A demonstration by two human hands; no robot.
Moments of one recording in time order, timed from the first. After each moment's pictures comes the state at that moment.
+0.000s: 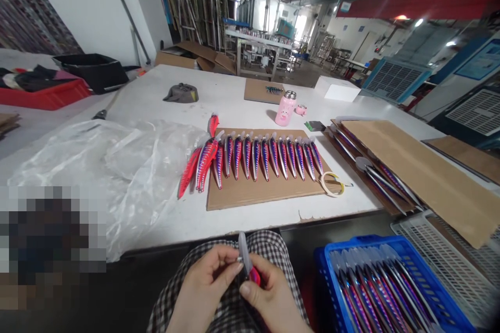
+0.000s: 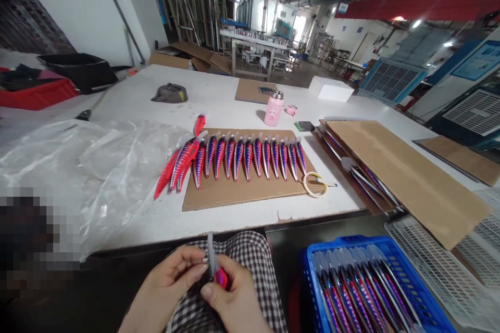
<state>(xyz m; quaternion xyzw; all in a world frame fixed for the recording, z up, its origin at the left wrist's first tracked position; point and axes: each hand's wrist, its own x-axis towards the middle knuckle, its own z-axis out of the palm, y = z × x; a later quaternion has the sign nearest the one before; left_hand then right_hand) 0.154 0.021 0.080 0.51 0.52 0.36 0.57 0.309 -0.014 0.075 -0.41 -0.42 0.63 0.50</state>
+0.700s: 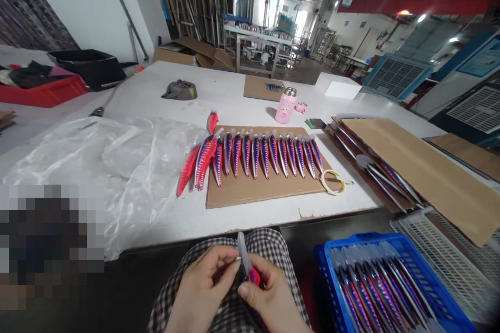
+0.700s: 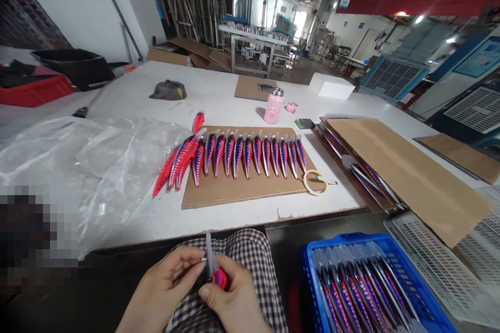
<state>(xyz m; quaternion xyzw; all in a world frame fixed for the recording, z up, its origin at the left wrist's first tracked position) 0.153 0.020 0.084 0.58 0.54 0.34 0.50 0.307 -0.017 0.080 -0.42 -0.40 0.64 0.51</state>
